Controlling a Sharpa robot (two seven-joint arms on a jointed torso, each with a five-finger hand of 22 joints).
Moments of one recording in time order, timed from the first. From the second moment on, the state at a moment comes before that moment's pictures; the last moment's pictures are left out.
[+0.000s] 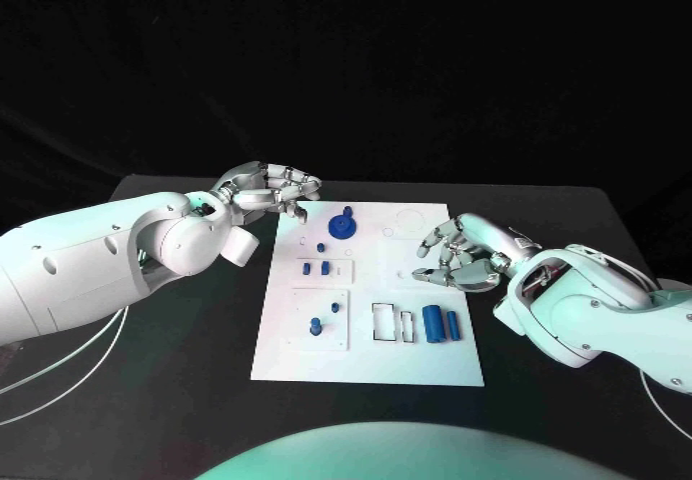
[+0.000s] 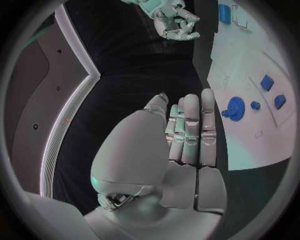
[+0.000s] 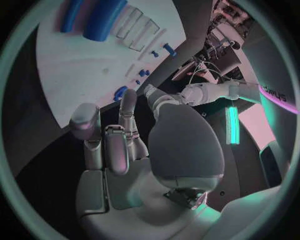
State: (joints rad) left arm 1.20 -0.86 -0.03 1.45 -0.17 -0.06 0.18; left_hand 1.57 -0.08 0.07 0.29 0.31 0.84 0.16 0.38 0.25 1.03 0.09 0.43 0.13 1.11 0.03 1.12 0.37 0.17 1.07 0.13 0.46 1.03; right arm 1.17 -1.06 -0.16 1.91 -1.29 -0.53 -0.26; right_hand 1.27 -0.25 0.29 0.25 0.15 0.97 0.09 0.33 0.39 1.35 0.01 0.64 0.64 1.47 -0.05 1.47 1.24 0.13 1.35 0.05 1.02 1.24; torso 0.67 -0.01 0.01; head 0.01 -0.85
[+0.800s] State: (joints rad) left arm 1.20 -0.88 -0.04 1.46 -0.17 -0.06 0.19; left_hand 1.57 -0.08 0.07 0.29 0.31 0.84 0.16 0.38 0.25 1.03 0.09 0.43 0.13 1.11 0.03 1.12 0.37 0.17 1.07 0.13 0.45 1.03; right arm 1.06 -1.12 -0.17 1.95 -1.36 -0.49 -0.47; right_hand 1.23 -0.19 0.07 0.30 0.17 0.99 0.07 0.35 0.54 1.46 0.00 1.49 1.31 1.47 -0.06 1.55 1.31 0.12 1.40 0.04 1.10 1.31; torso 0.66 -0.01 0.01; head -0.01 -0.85
